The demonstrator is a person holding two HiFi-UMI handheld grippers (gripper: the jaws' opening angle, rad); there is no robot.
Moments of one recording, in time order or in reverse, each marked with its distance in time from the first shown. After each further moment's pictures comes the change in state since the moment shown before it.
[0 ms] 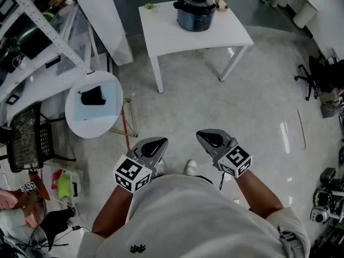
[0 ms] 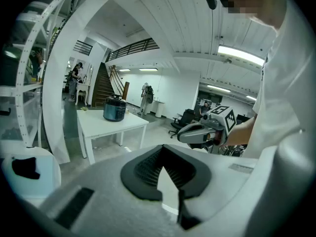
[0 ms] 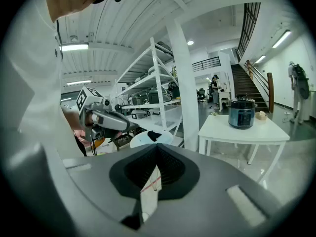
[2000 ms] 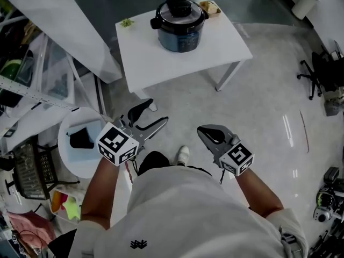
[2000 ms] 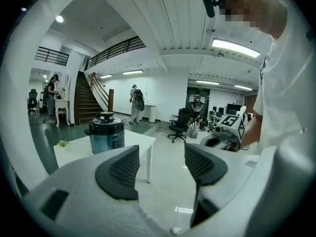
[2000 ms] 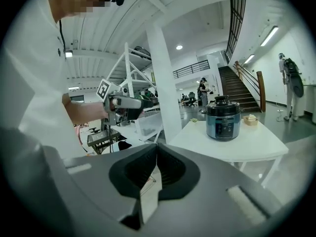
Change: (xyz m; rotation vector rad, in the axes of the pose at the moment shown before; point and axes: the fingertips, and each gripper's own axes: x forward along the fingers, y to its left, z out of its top) left arm 0.229 0.204 0.199 0.214 -0.009 -0.111; right arm 0.068 -0.271 0.057 0.051 -0.045 -0.064
